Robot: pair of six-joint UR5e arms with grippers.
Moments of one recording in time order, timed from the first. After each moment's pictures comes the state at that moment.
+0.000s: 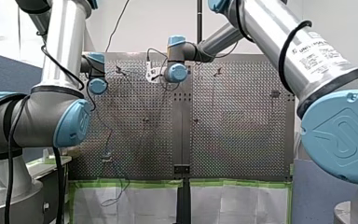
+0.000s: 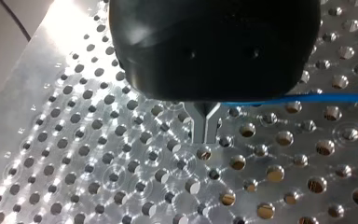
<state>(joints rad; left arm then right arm) 0.20 -1.87 -1.70 -2.52 -1.81 -1.97 2.42 -0.90 1.01 -0.22 1.67 1.47</state>
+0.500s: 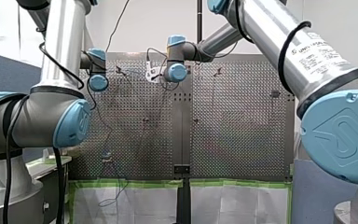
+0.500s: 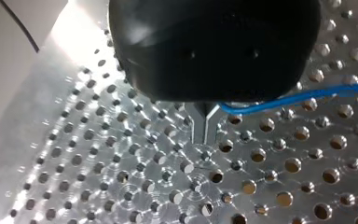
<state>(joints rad) 0.18 -1.82 -1.71 -2.60 -1.82 -1.98 2.43 -0.89 0.99 -0.22 1.67 1.46</state>
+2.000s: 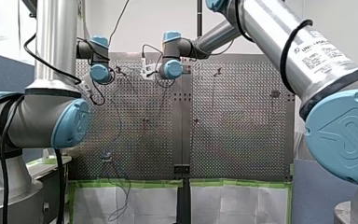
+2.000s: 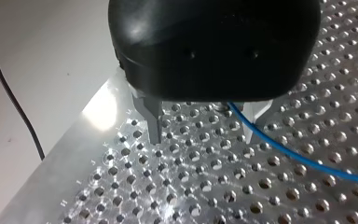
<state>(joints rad) 0.12 -1.66 -1.83 -2.65 -1.68 -2.06 2.46 -0.89 0.97 -0.19 1.68 1.46</state>
